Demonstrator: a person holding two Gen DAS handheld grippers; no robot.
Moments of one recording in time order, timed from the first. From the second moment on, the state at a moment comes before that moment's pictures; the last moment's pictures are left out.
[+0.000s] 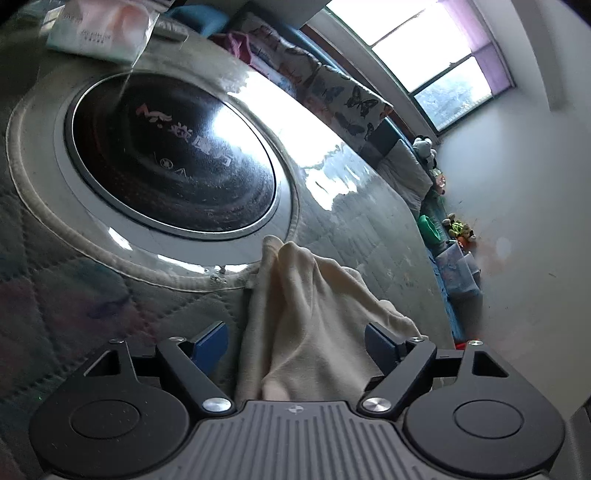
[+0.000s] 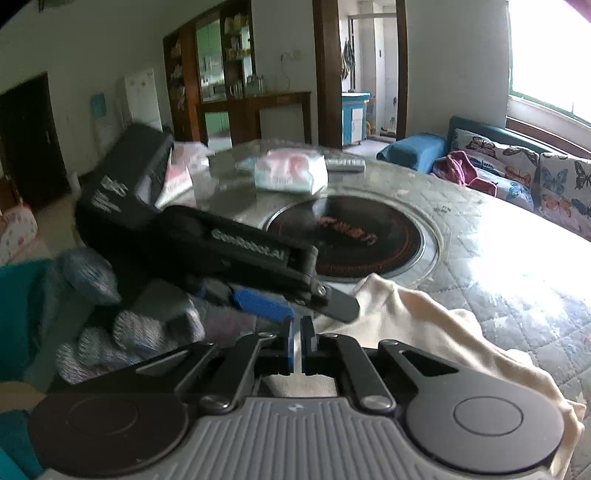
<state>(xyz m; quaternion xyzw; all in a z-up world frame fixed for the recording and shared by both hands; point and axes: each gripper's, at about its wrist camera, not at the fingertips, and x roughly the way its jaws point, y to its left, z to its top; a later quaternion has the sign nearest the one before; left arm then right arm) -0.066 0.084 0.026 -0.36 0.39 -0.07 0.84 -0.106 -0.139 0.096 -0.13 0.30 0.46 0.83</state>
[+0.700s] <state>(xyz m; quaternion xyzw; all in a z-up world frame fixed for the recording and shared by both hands) -0.065 0.091 0.028 -0.37 0.38 -0.04 0.84 -0.124 -0.102 0.058 -0.24 0.27 0.48 0.80</state>
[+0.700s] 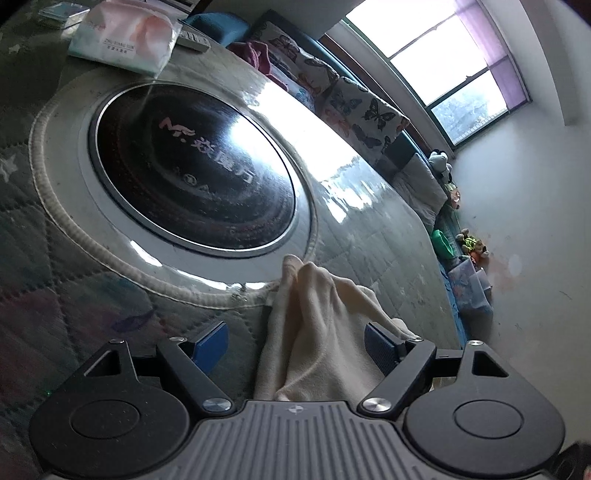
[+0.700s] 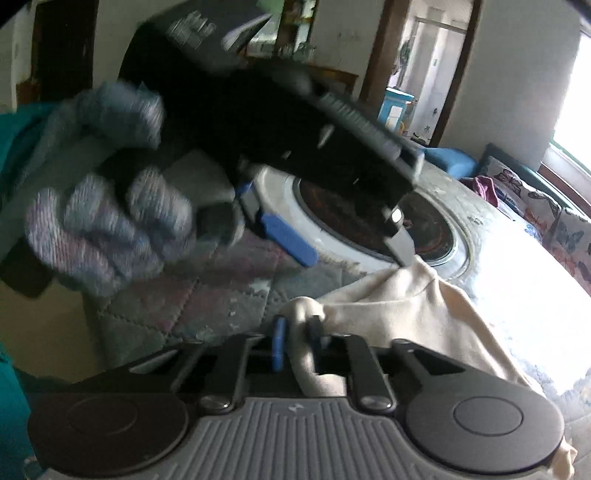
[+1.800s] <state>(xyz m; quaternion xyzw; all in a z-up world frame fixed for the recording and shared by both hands) -0.048 0.069 0.003 -0.42 0.40 -0.08 0.81 -0.080 -0.259 0.080 -0.04 0.31 0.31 0.90</state>
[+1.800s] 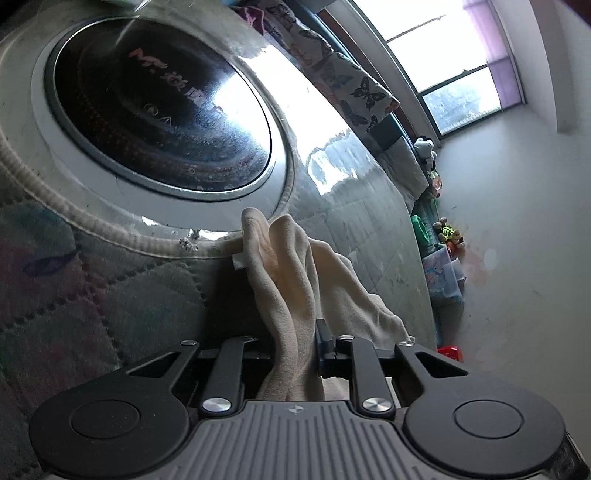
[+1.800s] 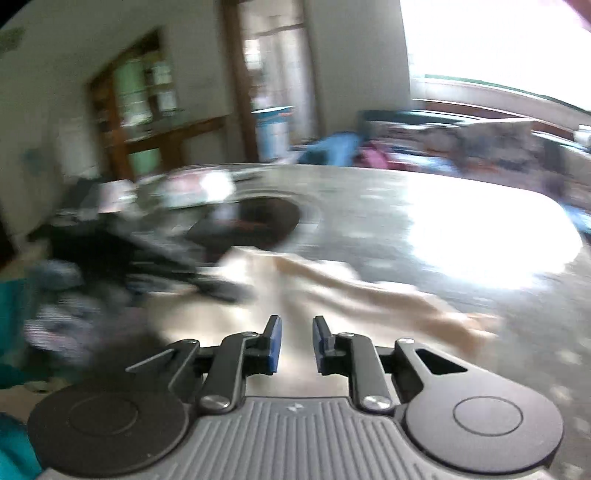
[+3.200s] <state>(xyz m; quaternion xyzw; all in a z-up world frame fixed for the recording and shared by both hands) 0.011 -0.074 0.058 -0.16 0.37 -0.17 0.90 -0.030 -0.389 0.096 0.02 0.28 0.12 0.95</state>
